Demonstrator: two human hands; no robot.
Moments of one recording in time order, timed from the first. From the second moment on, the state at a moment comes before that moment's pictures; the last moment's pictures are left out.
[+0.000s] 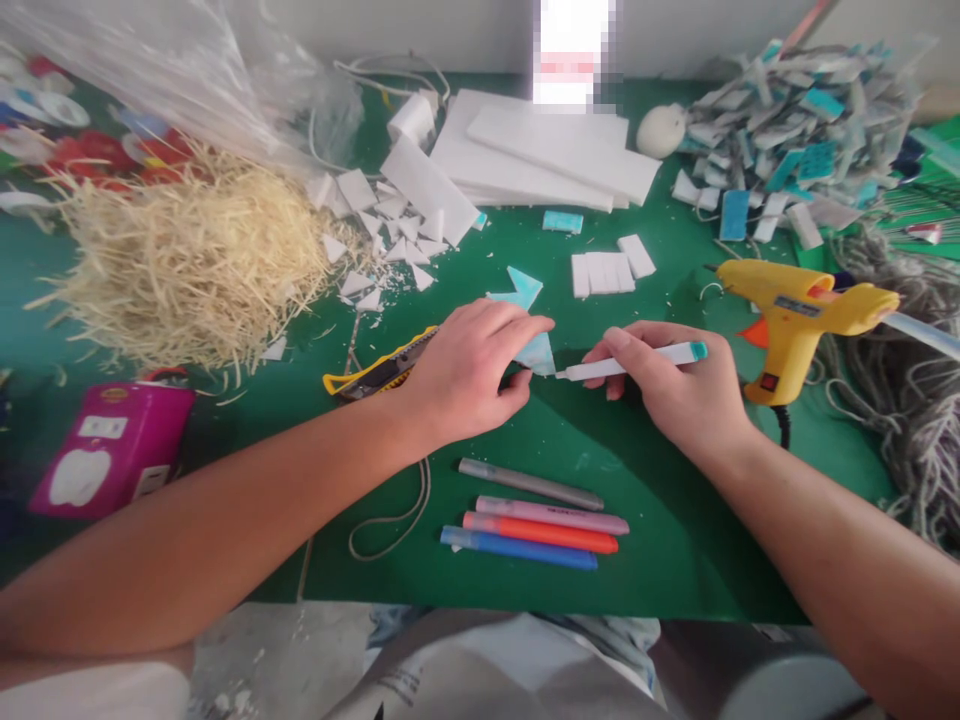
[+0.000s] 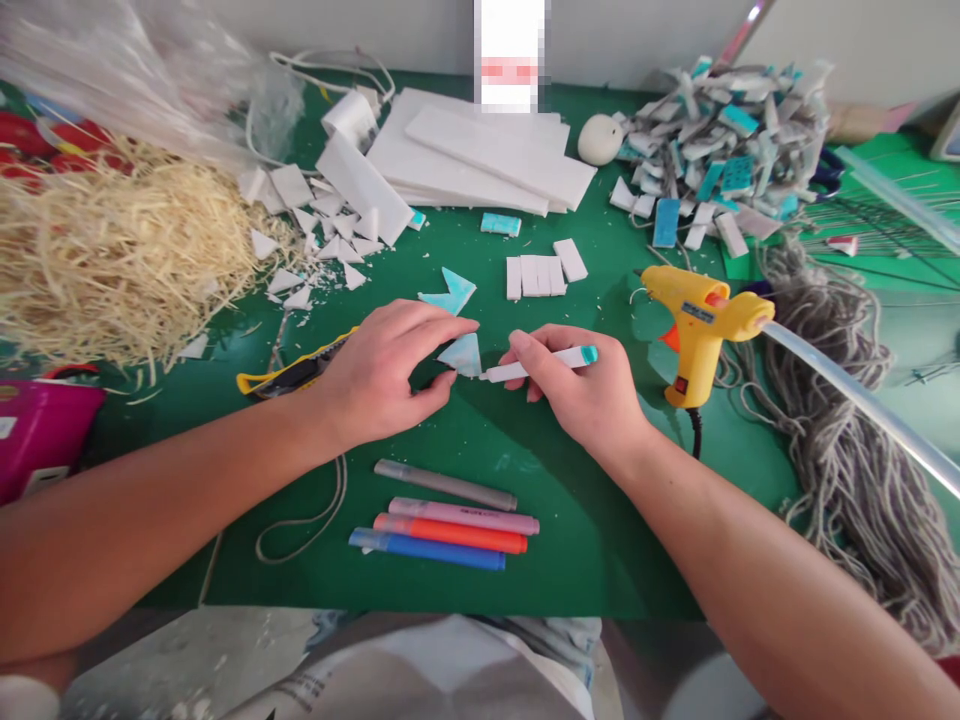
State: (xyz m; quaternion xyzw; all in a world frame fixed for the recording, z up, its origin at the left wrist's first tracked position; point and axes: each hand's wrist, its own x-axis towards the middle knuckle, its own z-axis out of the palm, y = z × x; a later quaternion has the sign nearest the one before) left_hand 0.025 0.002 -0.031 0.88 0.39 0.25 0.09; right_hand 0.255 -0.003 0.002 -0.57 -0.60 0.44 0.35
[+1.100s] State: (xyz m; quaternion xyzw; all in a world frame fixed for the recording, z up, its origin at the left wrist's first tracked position) left_hand 0.025 0.002 -0.031 0.88 0.38 0.26 0.07; right_hand 0.251 -0.002 0.004 -0.58 -0.58 0.44 0.37
